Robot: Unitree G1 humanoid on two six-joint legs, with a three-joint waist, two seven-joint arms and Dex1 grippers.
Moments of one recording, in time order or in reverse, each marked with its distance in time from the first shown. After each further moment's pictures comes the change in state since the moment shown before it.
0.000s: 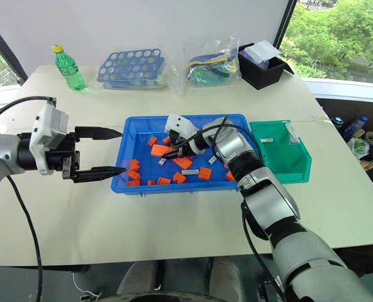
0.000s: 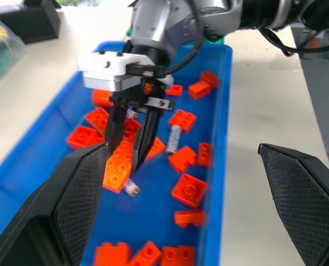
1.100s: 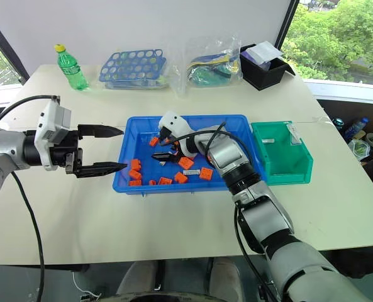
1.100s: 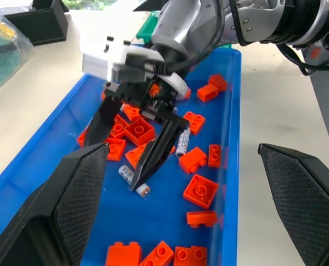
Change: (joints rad) left arm -0.022 -0.014 -0.036 0.071 0.023 -0.025 -0.021; right arm 0.130 0.069 -0.016 -0.246 0.004 0.296 -0.274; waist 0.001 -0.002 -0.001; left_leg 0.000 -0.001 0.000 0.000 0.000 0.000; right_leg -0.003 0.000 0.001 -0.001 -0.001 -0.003
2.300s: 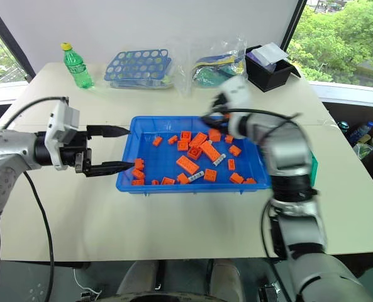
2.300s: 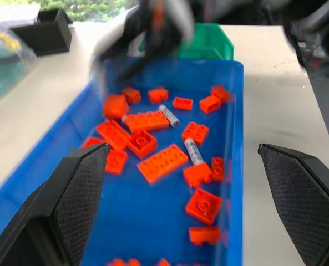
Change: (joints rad) left arm -0.014 -0.083 -0.047 0.011 0.009 -0.002 0.028; right arm 0.212 -0.325 -0.477 -0.601 0.103 0.464 -0.200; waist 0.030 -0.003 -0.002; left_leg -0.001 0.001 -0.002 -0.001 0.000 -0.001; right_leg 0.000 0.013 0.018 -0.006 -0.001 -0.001
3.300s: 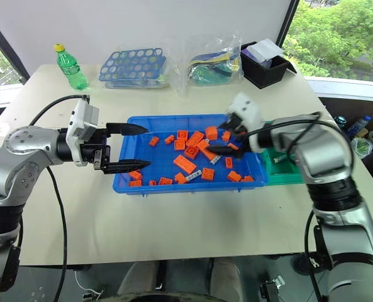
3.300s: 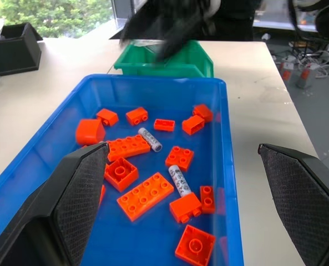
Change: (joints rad) left arm -0.109 -0.080 -0.087 0.037 0.021 -0.022 -0.005; right arm -0.050 -0.228 0.335 0.063 0.180 -0.236 0.382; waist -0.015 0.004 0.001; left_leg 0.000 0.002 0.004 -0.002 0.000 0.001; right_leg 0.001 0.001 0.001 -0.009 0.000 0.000
